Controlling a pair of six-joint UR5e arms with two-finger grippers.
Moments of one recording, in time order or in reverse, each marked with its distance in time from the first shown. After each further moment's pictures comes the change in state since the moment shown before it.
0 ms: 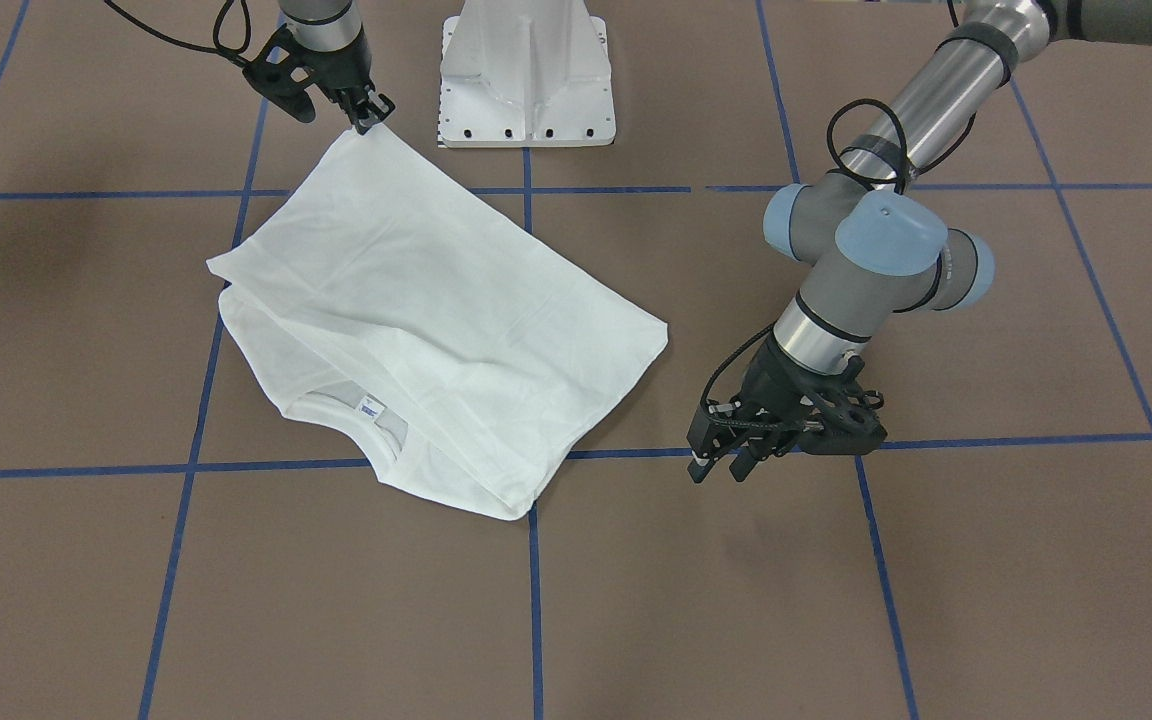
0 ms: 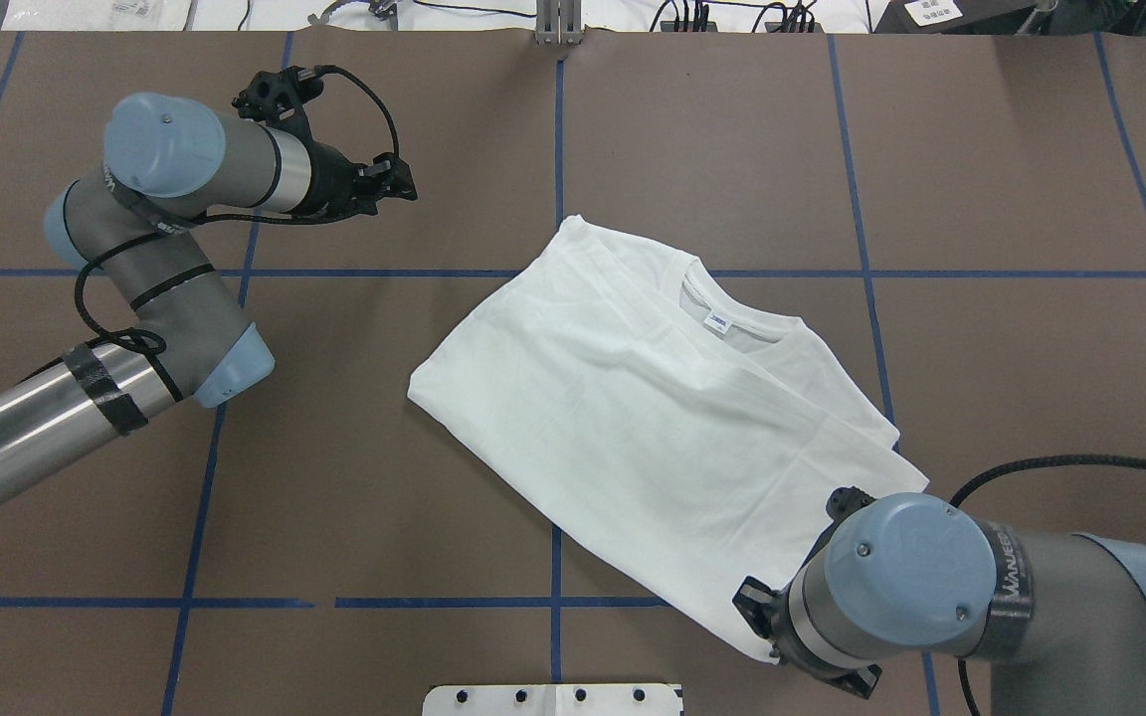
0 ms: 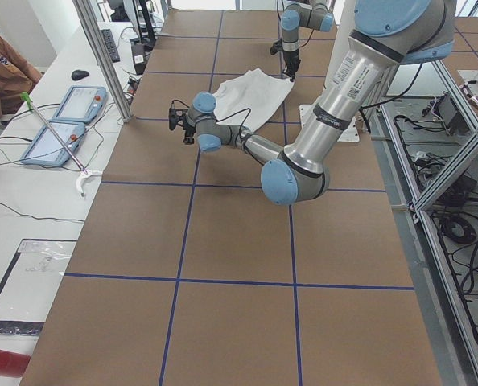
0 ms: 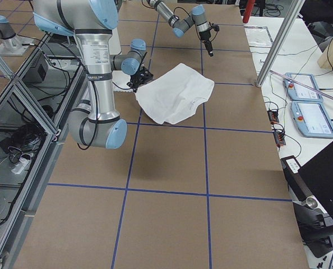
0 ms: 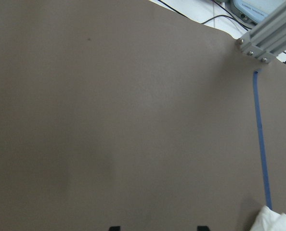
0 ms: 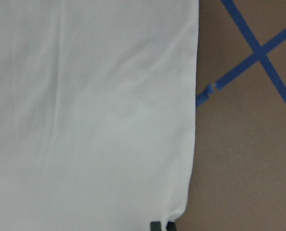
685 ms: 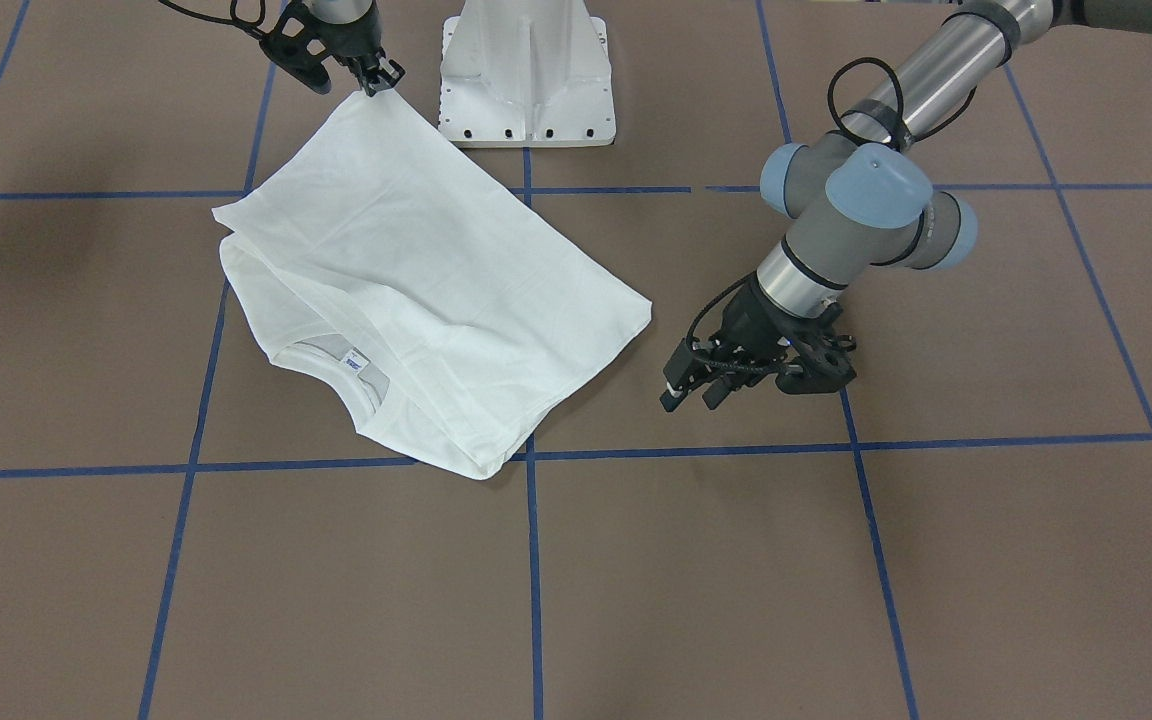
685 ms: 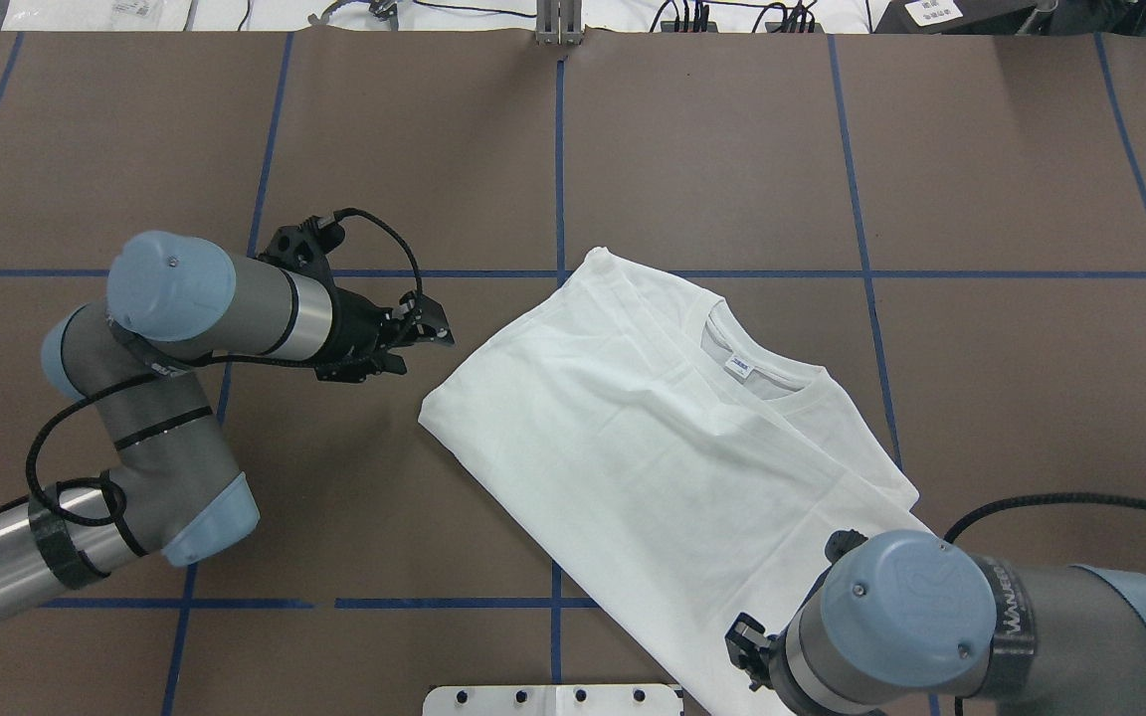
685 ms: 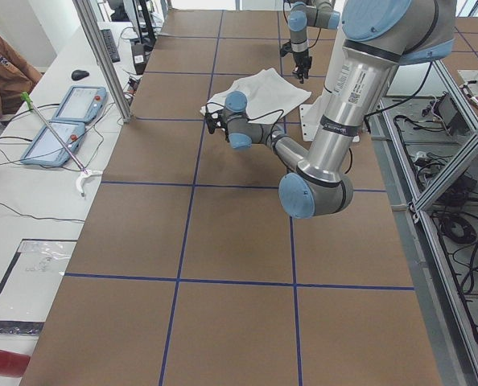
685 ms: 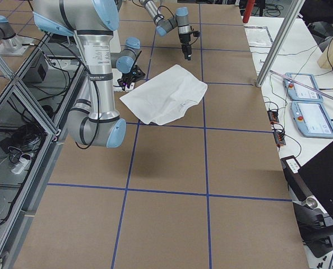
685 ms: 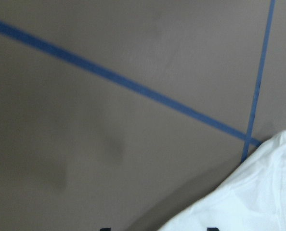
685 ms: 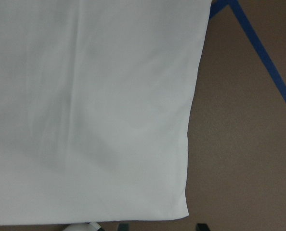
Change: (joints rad) left arm 0.207 0.160 -0.306 0.151 -0.041 -0.300; right arm -0.014 0.005 0.022 -0.016 0.023 0.047
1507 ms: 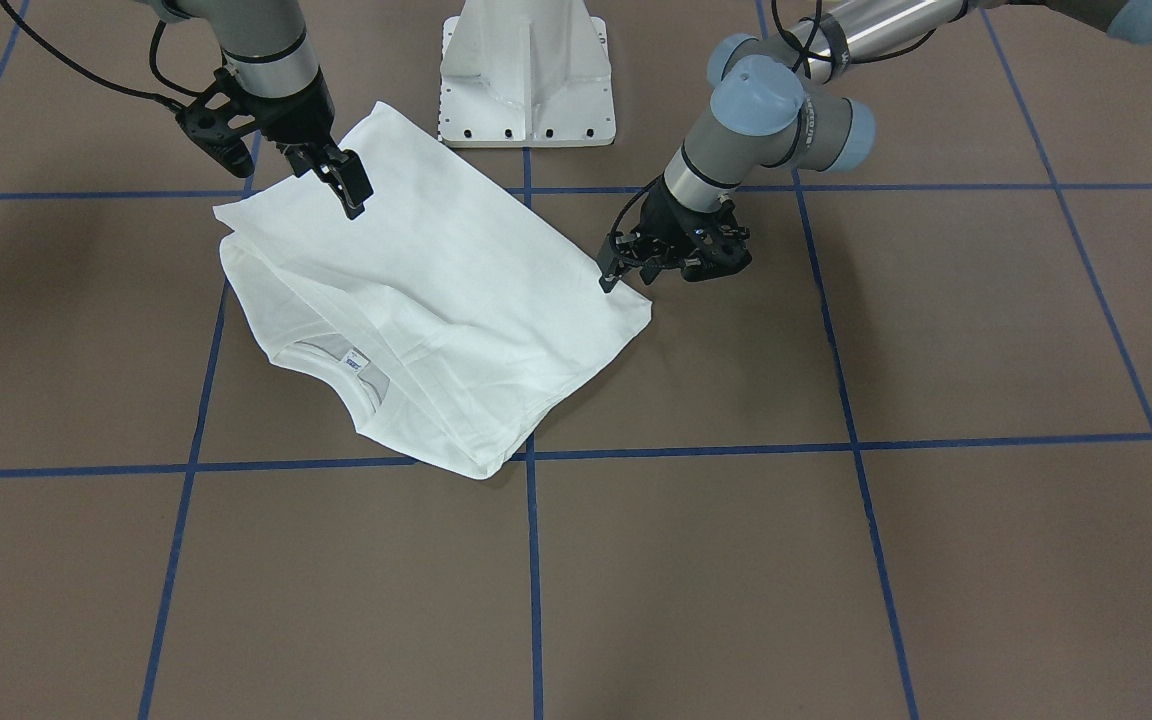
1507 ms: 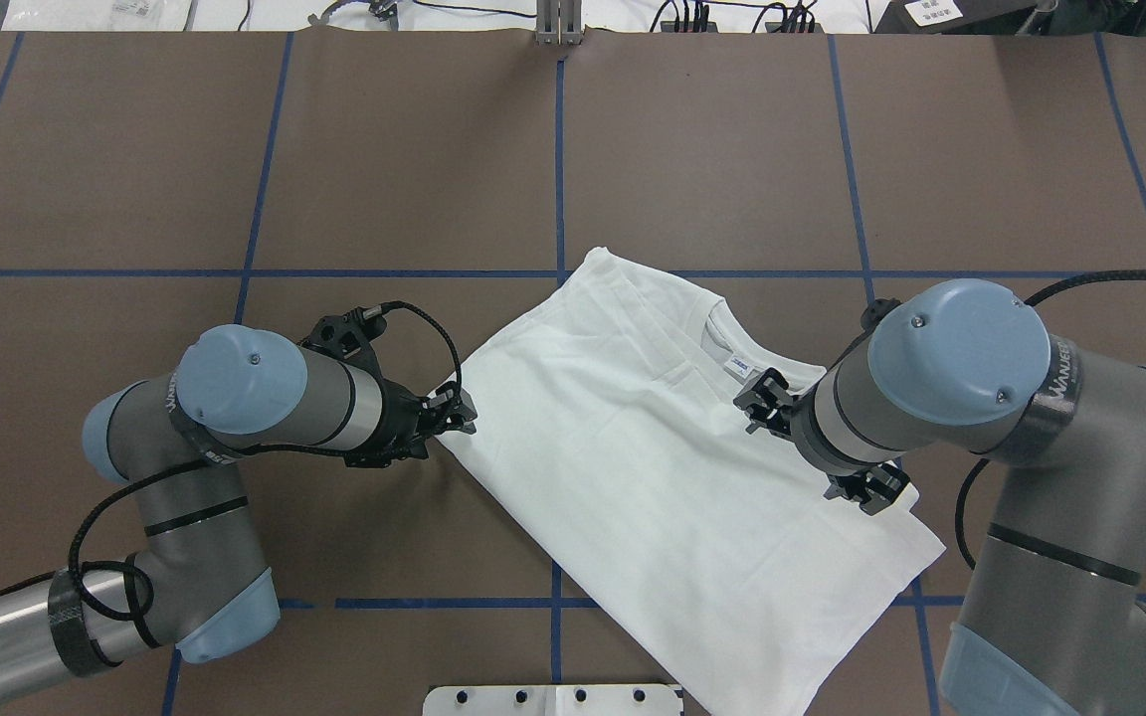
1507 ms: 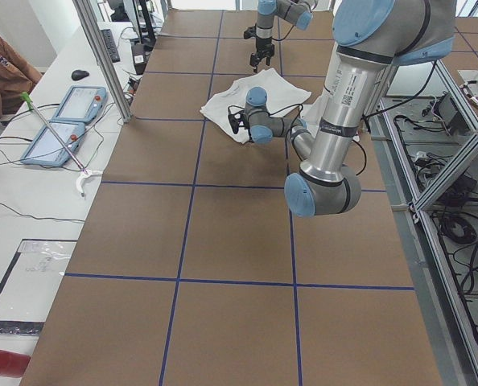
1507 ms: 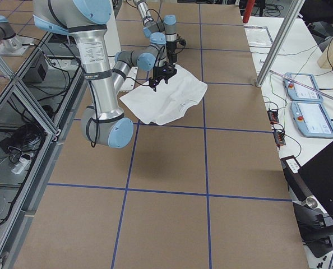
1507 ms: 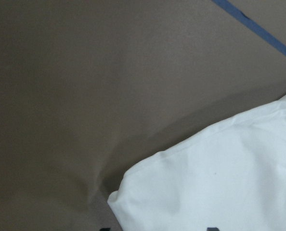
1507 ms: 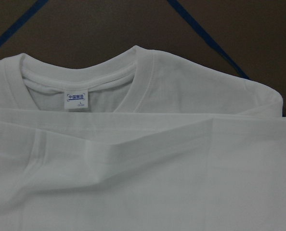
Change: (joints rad) left arm 0.127 0.006 -0.043 0.128 0.067 -0.040; right arm 0.328 0.098 -0.096 0.007 -0.042 -0.182
